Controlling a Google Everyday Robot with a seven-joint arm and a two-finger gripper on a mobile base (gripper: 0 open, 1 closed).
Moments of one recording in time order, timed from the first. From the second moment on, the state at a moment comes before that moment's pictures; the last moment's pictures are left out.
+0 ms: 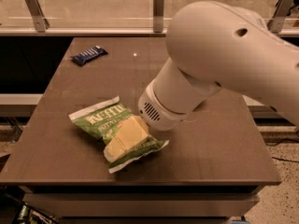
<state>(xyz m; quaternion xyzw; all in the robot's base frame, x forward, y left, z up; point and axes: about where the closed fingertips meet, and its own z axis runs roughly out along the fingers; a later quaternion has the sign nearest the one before) 0.402 0.011 0.859 -0.37 0.90 0.16 0.14</state>
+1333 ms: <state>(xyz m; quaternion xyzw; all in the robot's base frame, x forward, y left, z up) 0.393 0.046 0.826 -0.36 0.91 0.18 0.13</state>
